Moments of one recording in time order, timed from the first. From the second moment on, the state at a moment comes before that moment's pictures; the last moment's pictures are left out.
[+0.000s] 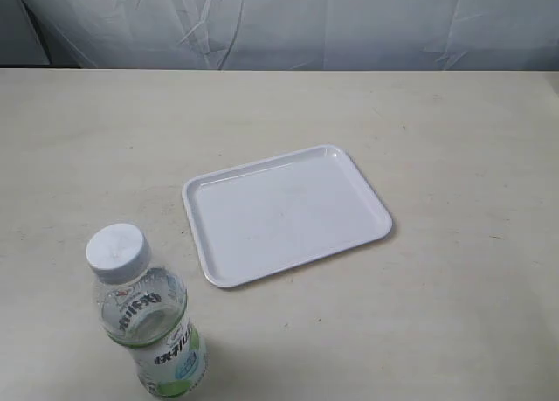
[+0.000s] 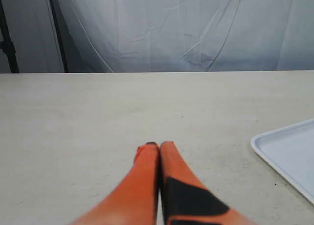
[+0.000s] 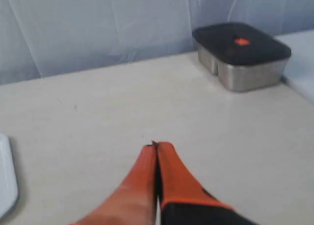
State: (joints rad) left arm -0.06 0.00 0.00 0.00 0.23 -0.04; right arm -0.04 0.02 0.00 -0.02 0.28 0.06
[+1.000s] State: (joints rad) left arm -0.06 0.00 0.00 0.00 0.23 -0.04; right arm 0.16 0.81 -0.55 -1.46 -0.82 1.38
